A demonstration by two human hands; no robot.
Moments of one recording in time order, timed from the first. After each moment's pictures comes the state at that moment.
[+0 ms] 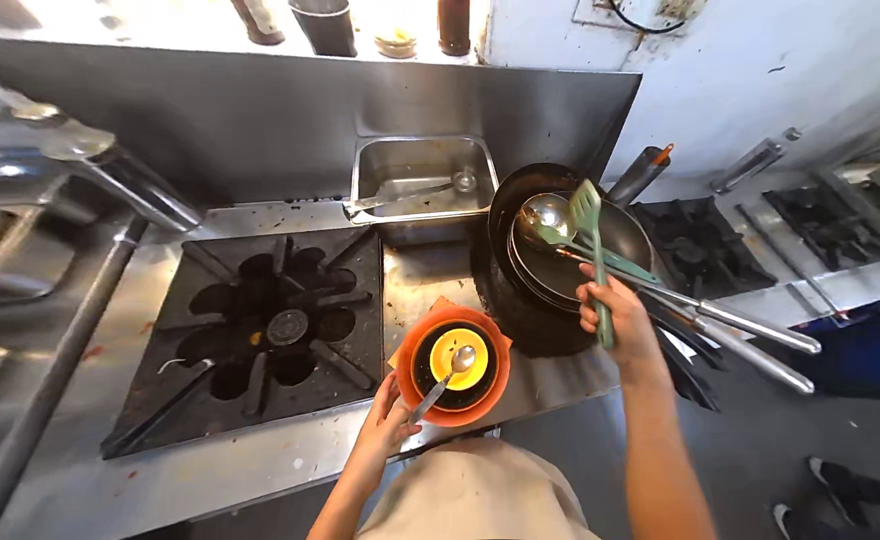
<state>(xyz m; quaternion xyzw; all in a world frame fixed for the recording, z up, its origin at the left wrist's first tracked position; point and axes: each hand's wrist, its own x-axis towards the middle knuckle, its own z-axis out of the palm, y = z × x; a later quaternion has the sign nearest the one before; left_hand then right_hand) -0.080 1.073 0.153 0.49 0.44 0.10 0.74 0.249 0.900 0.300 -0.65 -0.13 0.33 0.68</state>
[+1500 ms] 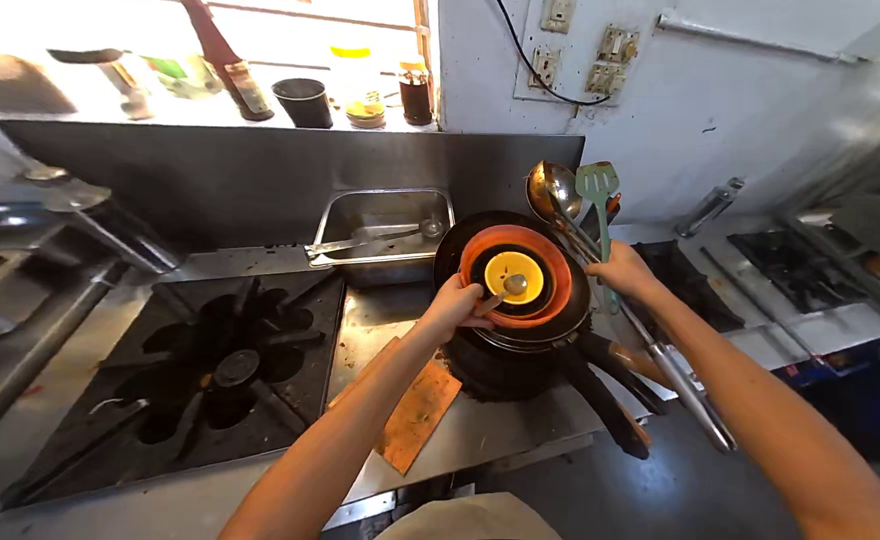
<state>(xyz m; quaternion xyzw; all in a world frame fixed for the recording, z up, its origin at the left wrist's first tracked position) 0.205 1.055 0.318 0.57 0.35 0.08 0.74 0.460 0.868 0.356 -0.91 -0.28 0.16 0.28</state>
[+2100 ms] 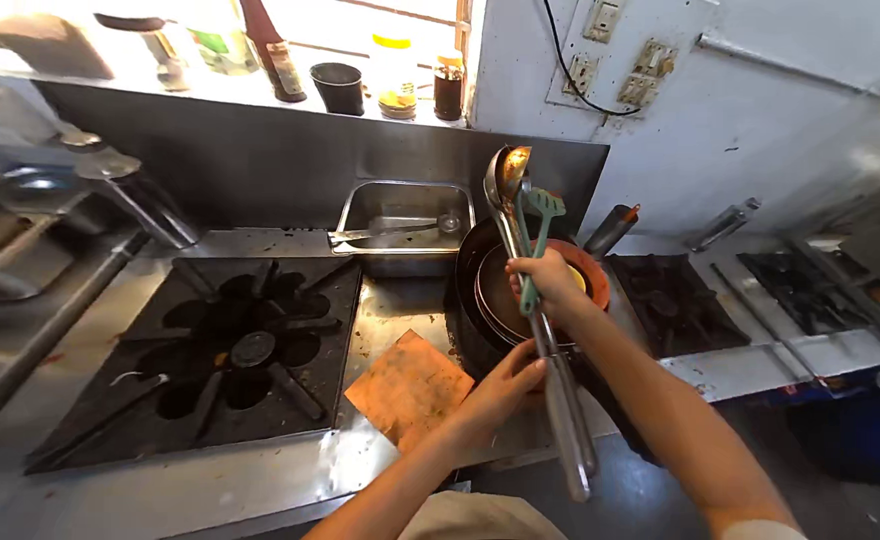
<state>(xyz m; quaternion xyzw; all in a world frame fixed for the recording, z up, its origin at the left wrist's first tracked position) 0.132 0.975 0.299 0.50 0.14 0.02 0.85 0.303 0.987 0.369 -0.71 -0.16 0.36 0.59</state>
